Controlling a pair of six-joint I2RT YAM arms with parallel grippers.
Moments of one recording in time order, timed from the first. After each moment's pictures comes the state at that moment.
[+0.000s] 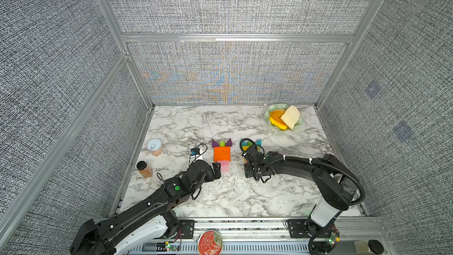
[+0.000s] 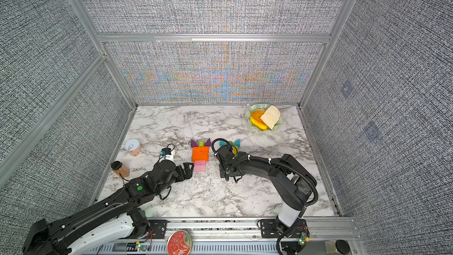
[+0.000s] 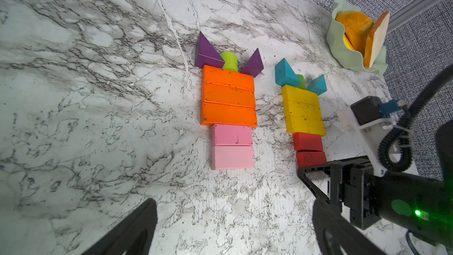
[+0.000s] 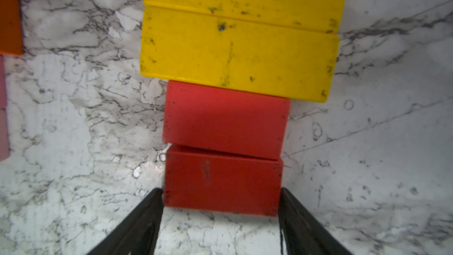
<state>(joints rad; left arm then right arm) -0.86 0.87 0.50 -0.34 -0.29 -0.84 0.83 1.71 0.97 -0.53 0.21 0.66</state>
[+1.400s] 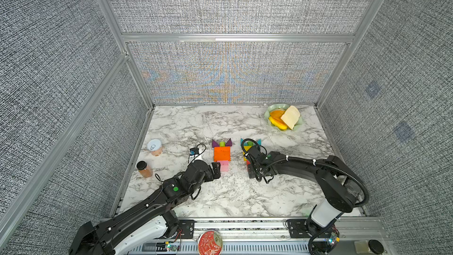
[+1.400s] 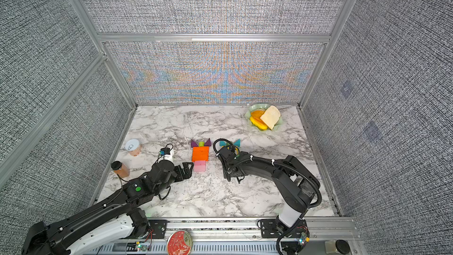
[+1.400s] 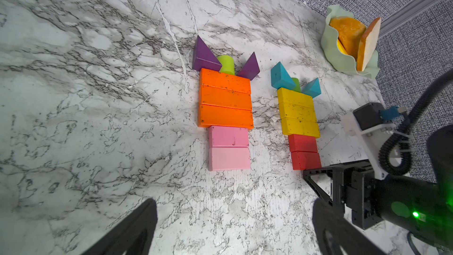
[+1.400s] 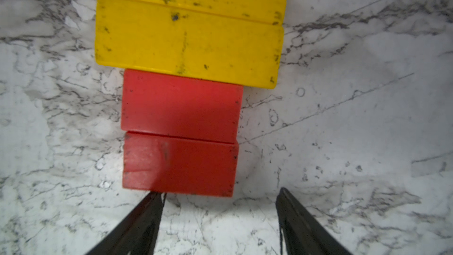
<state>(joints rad) -0.86 0.84 0.50 -0.34 -0.28 -0.85 0.82 1.68 0.95 -0.59 0.27 0.64</state>
